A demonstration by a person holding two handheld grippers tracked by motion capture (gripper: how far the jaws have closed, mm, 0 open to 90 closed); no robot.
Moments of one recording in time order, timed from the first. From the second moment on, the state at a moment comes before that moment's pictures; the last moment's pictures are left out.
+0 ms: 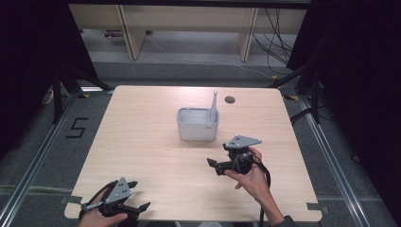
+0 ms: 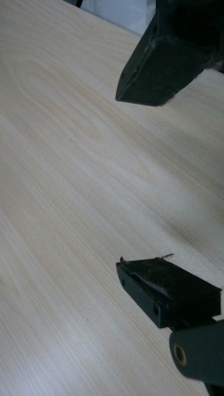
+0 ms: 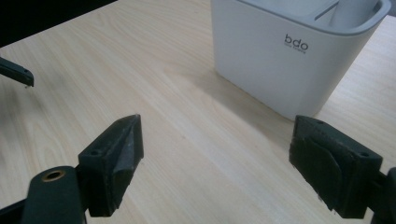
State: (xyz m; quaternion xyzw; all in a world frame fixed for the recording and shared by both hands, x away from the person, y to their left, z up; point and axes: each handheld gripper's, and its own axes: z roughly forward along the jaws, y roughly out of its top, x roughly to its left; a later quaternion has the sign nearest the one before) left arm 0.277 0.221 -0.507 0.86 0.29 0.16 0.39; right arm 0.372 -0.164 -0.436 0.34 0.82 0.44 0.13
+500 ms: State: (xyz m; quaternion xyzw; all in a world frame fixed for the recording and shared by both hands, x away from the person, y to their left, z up) left arm 0.277 0.220 -0.507 0.86 0.29 0.16 0.39; right arm 0.361 -0.171 -0.448 0.34 0.82 0.43 0.13
